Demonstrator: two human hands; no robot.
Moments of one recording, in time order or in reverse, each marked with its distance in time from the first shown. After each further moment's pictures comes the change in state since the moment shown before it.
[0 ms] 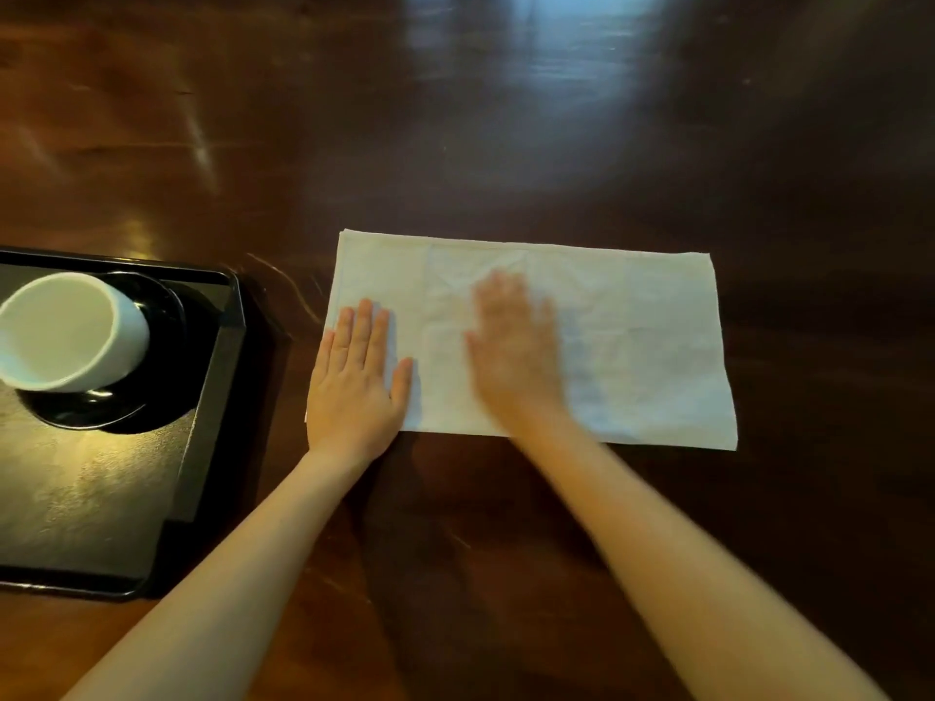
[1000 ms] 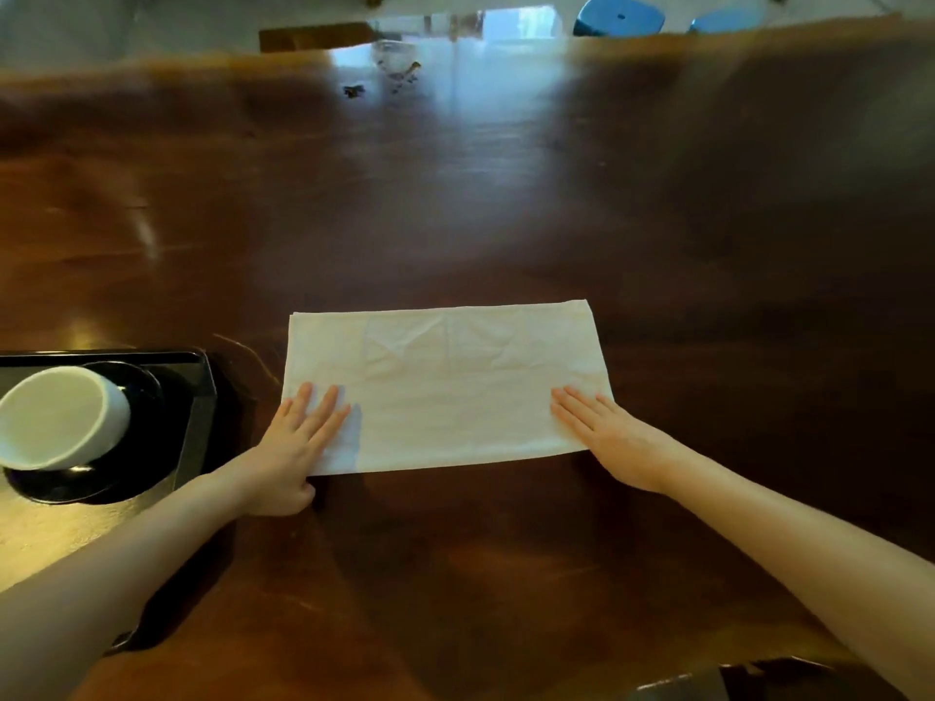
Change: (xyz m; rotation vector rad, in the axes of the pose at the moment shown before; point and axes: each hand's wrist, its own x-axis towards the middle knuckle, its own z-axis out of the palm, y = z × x) left_hand -0.004 -0.043 -0.056 0.143 -0.576 0.486; right_hand -0.105 0.166 -0.076 -0.421 -0.388 -0.305
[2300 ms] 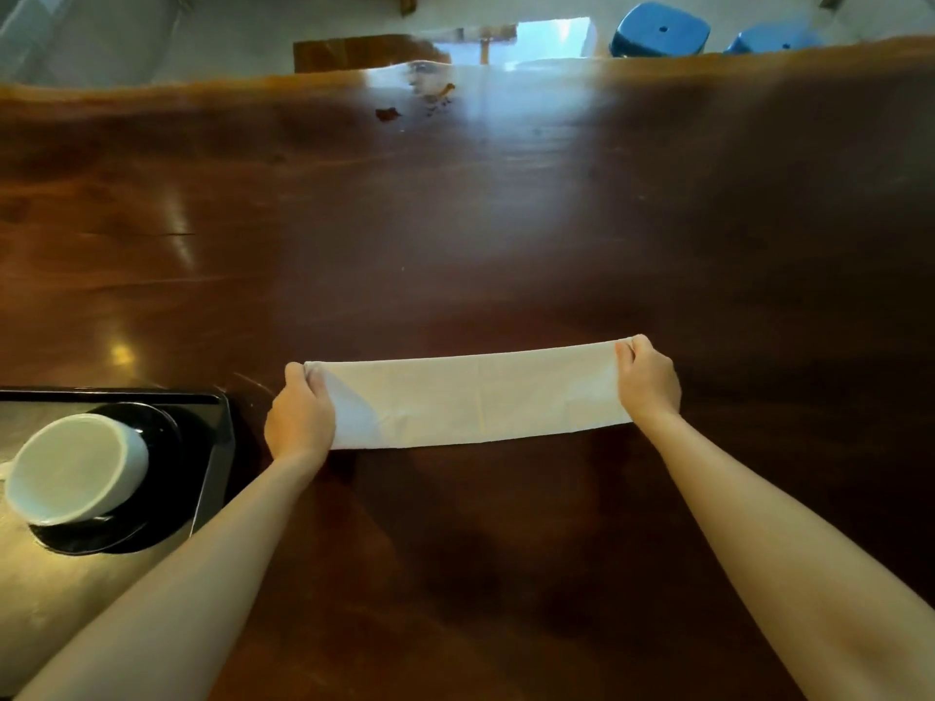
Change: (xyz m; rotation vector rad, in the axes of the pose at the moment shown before) left_hand 0.071 -0.002 -0.062 -0.703 0.717 -0.808; right_hand 0.118 0.059 -0.049 0.769 0.474 0.894
